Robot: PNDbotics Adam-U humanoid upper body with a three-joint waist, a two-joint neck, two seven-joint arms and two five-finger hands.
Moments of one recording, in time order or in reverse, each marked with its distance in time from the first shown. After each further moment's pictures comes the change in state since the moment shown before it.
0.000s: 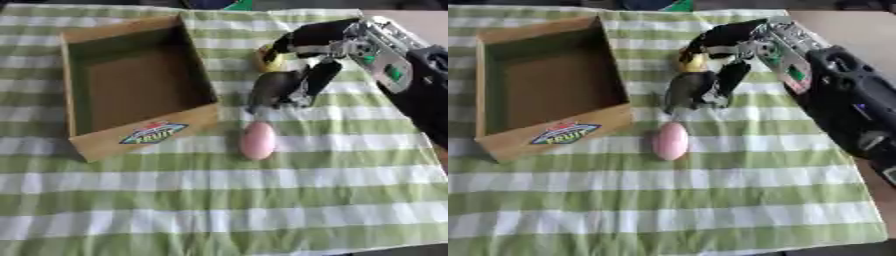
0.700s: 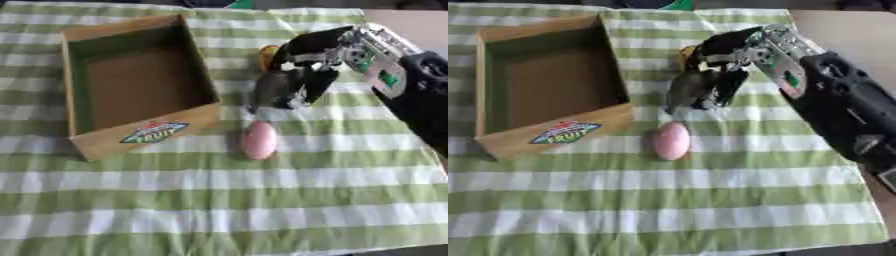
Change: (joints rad) left arm -0.003 0.000 0.000 0.000 0.001 0.005 -0.003; right arm 0.003 0.014 0.010 0.002 -0.019 0.005 0.032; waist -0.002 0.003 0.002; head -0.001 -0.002
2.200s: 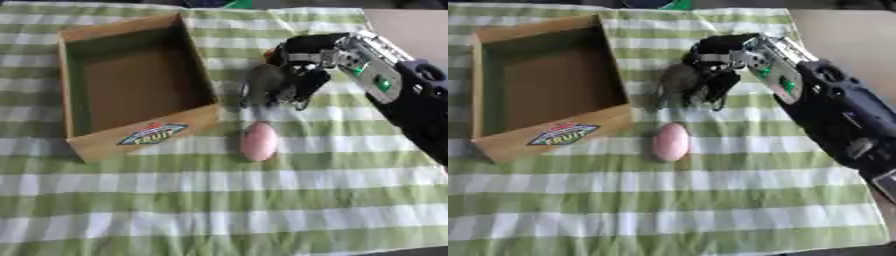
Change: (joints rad) left arm 0.000 -0.008 -0.006 0.000 0.003 0.011 -0.011; right arm 0.008 0.005 -0.017 -0.002 -0.101 0.055 -0.089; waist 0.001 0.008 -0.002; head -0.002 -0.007
